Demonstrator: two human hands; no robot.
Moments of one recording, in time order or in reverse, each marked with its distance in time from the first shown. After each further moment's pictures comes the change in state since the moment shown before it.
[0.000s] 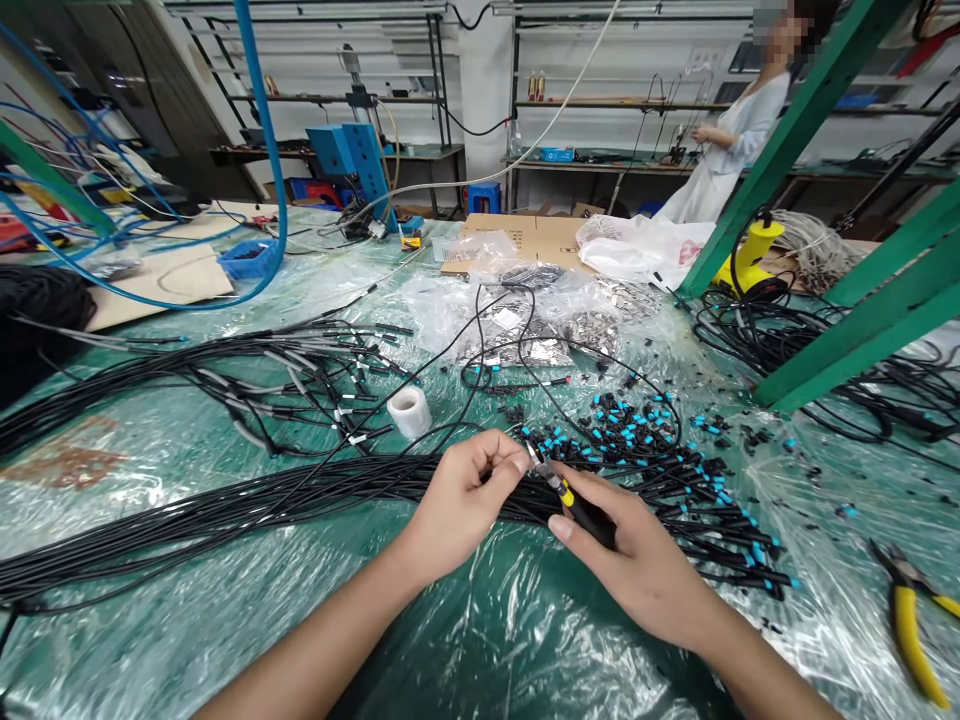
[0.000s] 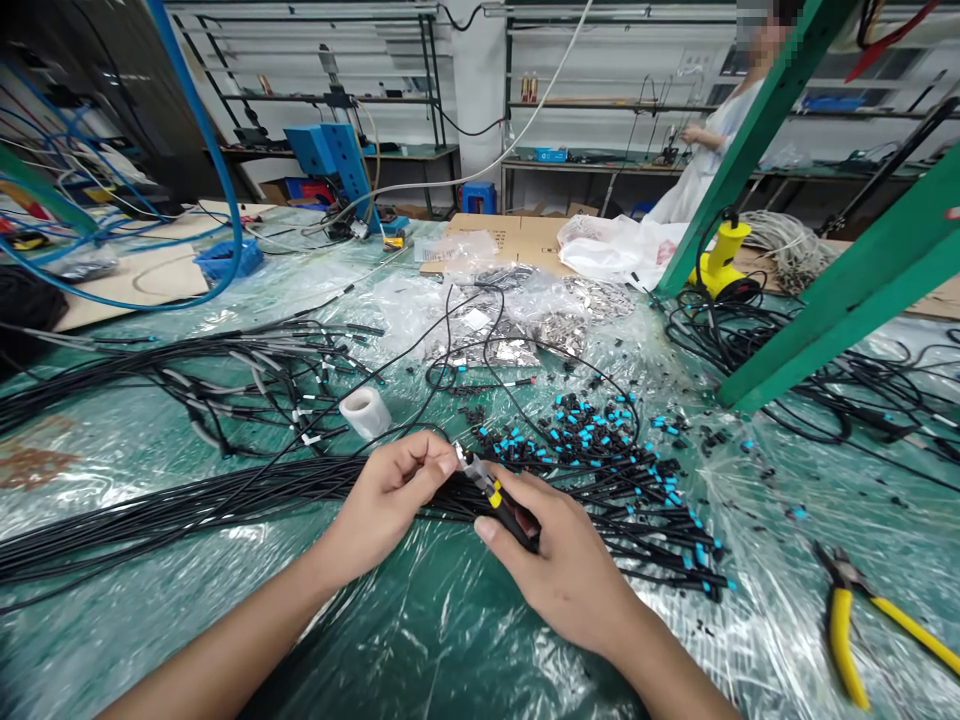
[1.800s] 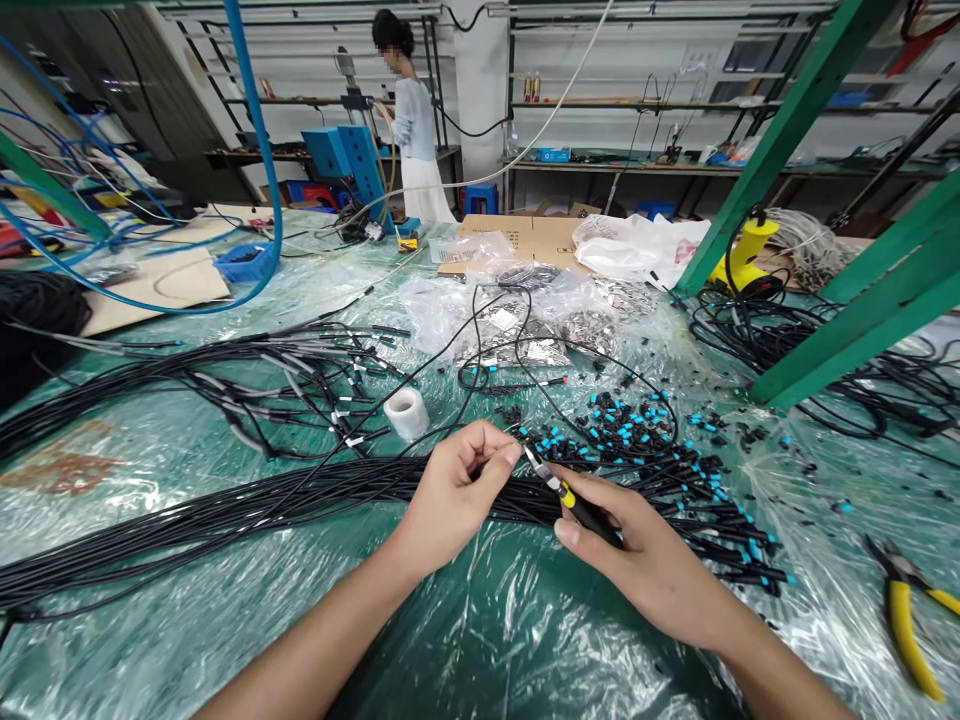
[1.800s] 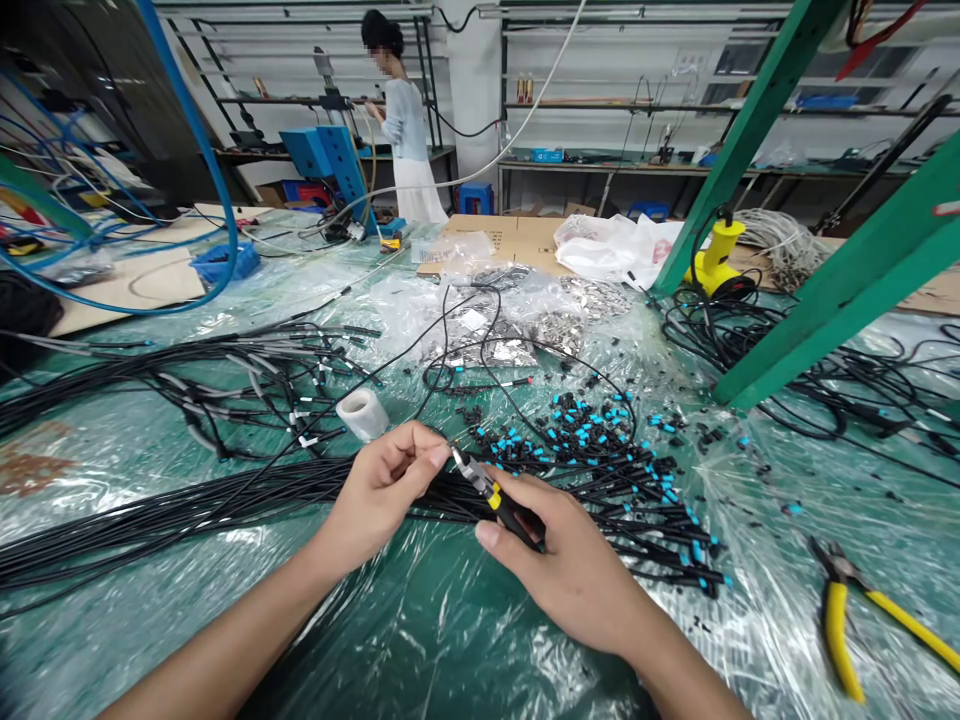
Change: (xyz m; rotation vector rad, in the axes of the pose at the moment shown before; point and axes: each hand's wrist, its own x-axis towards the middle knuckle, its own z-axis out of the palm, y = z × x) left_hand 0.001 -0.003 -0.002 -0.045 0.071 0.052; right_hand -0.005 -0.005 -0.012 0.108 -0.082 0.014
